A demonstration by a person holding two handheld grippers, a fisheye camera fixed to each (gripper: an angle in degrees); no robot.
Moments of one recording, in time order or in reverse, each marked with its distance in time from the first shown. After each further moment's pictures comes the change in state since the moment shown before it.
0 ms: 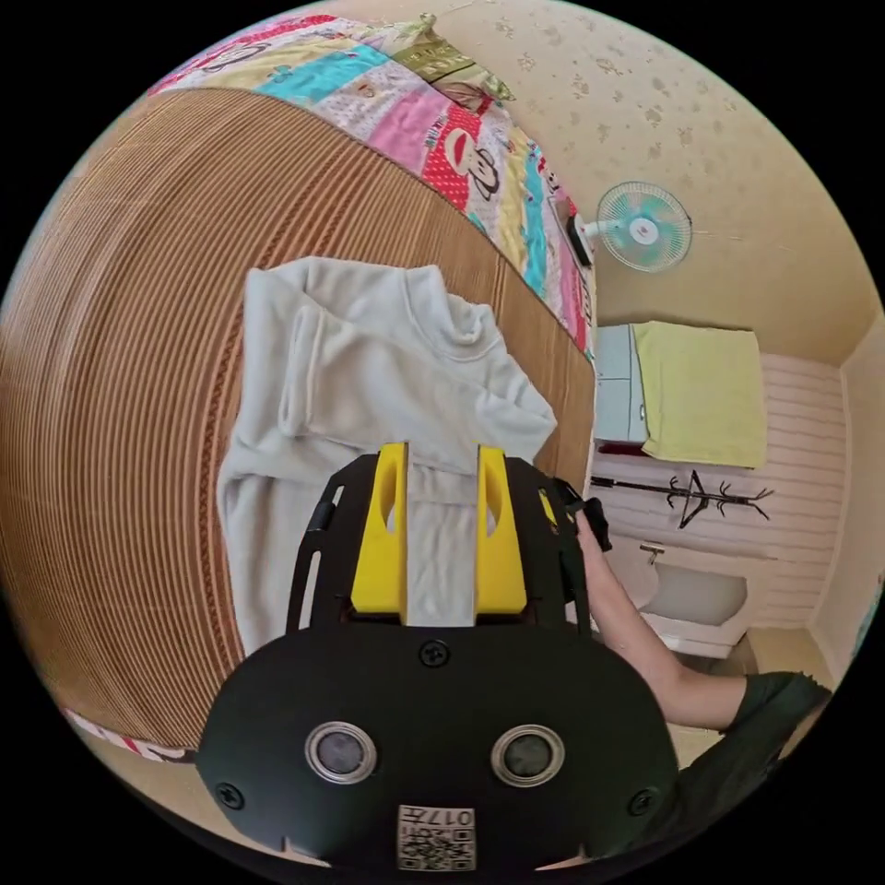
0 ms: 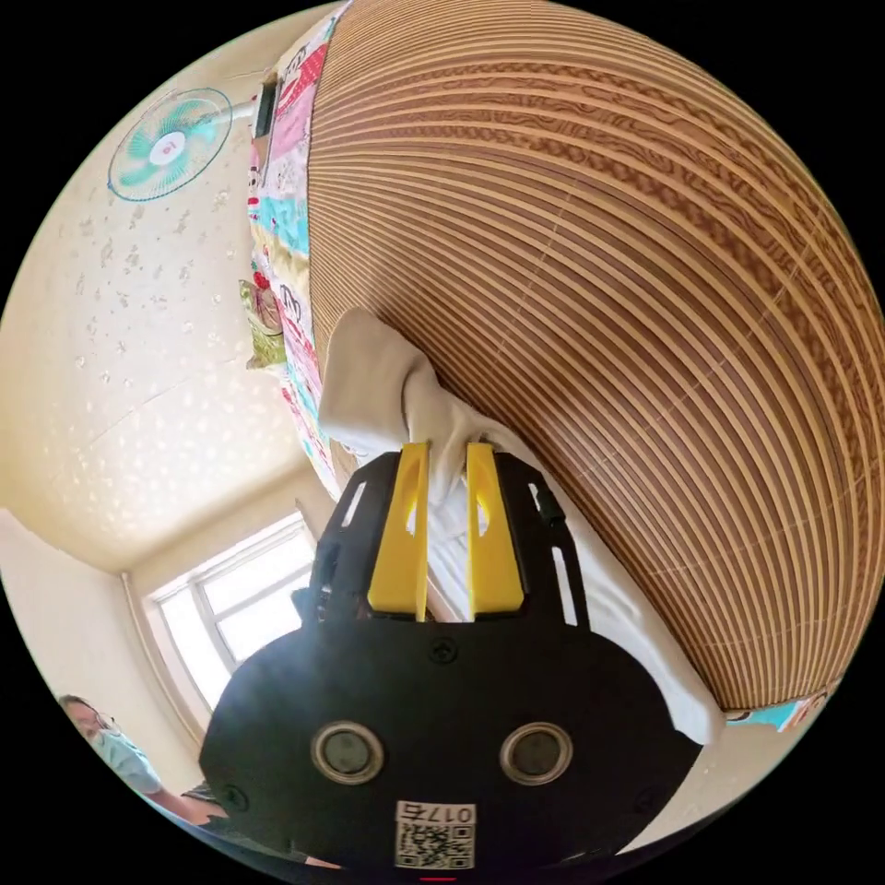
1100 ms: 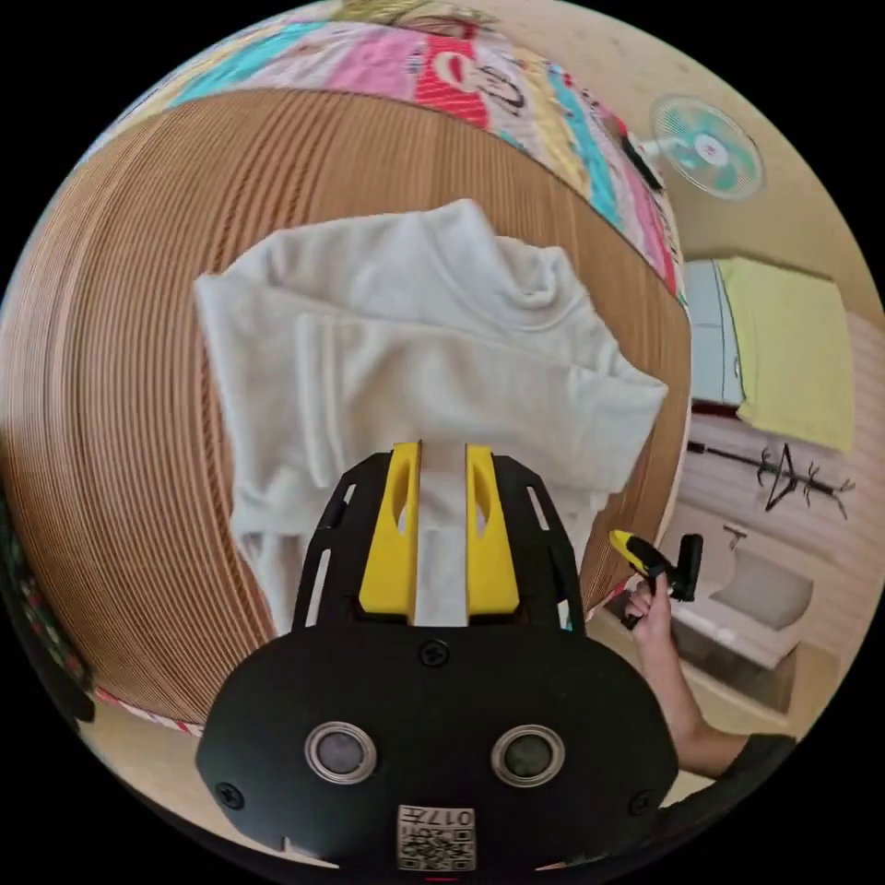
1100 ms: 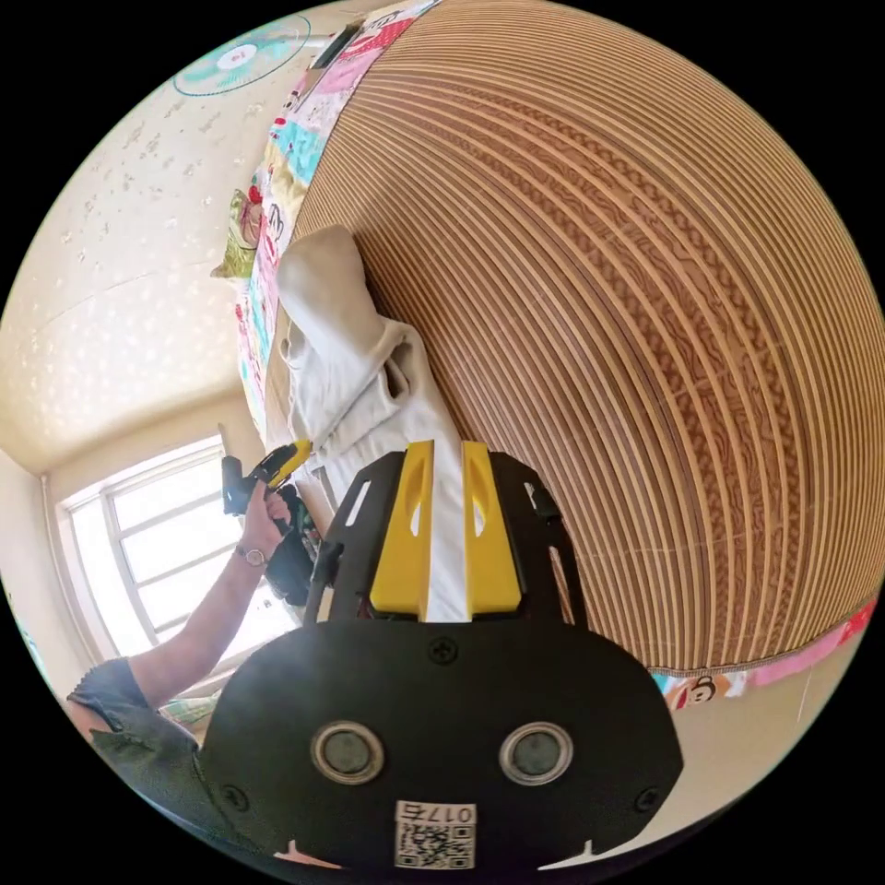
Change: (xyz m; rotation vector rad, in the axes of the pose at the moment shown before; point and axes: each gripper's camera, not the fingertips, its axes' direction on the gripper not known) left arm -0.014 -0.013 -0.022 -0.142 -0.278 -0.166; right arm 0.051 0.096 0.007 -0.101 0.263 -0.231
